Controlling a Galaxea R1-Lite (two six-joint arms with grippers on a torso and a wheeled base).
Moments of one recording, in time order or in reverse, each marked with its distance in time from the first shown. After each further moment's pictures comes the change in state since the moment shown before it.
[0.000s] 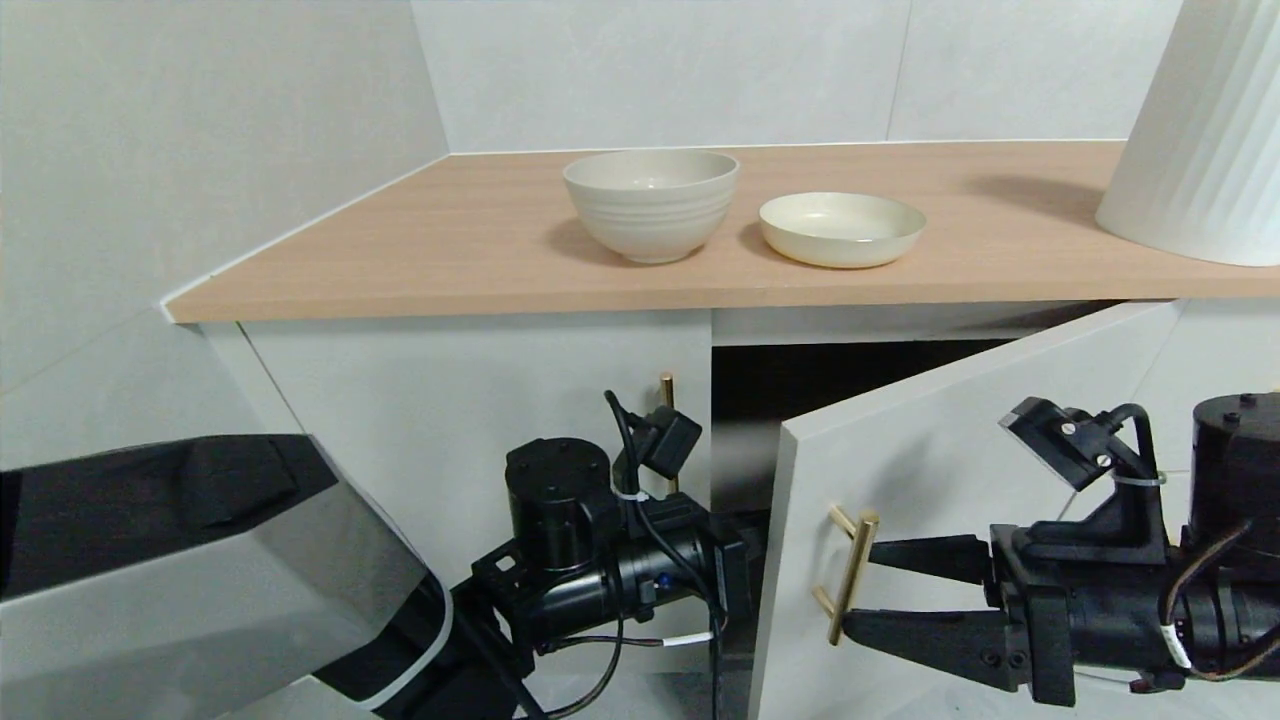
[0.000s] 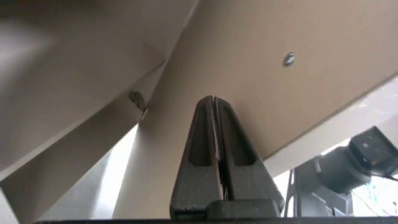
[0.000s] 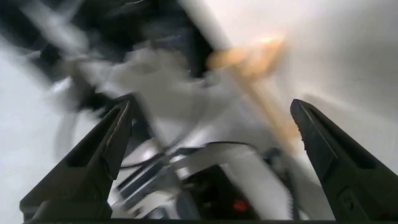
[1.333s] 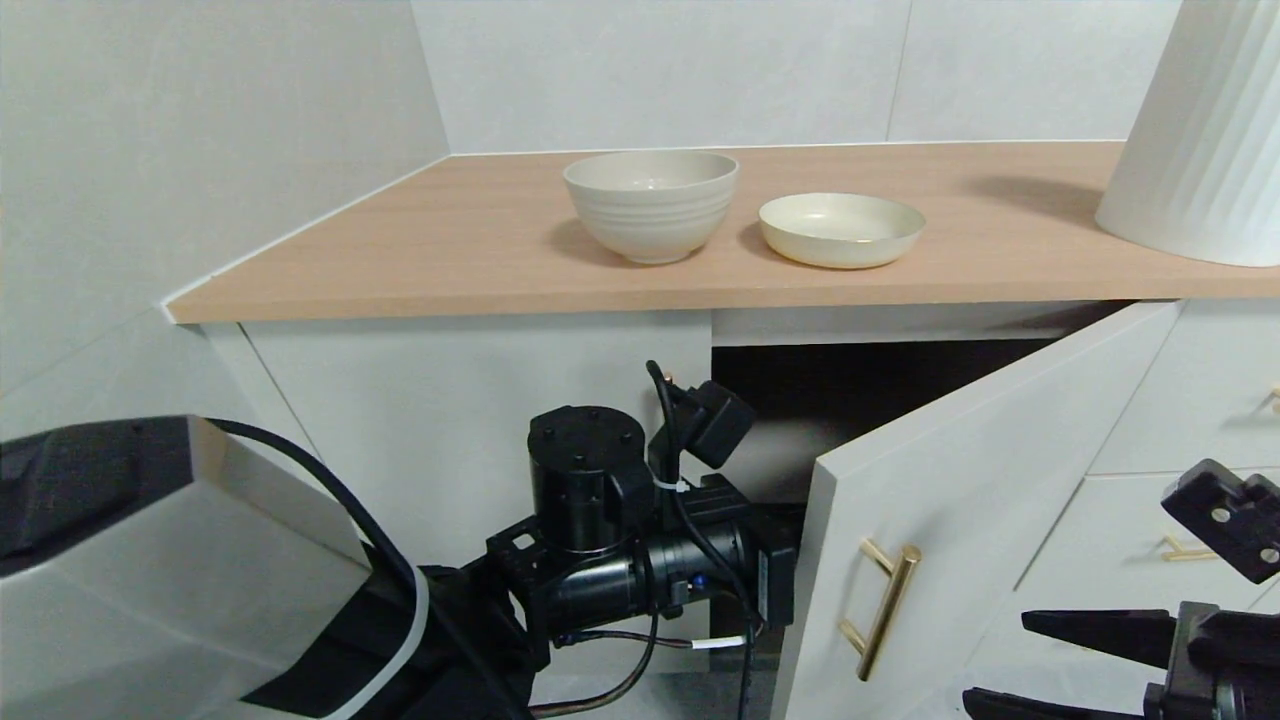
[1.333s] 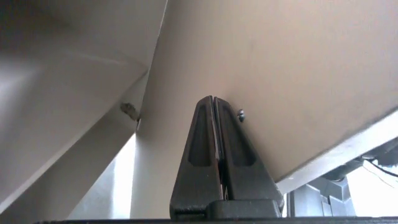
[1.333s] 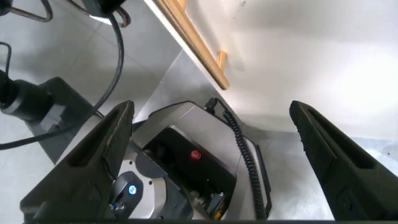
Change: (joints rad) left arm -0.076 -0.086 -0.096 0.198 0.001 0.128; right arm 0.127 -0.346 -0.014 0.542 -0.470 -0.023
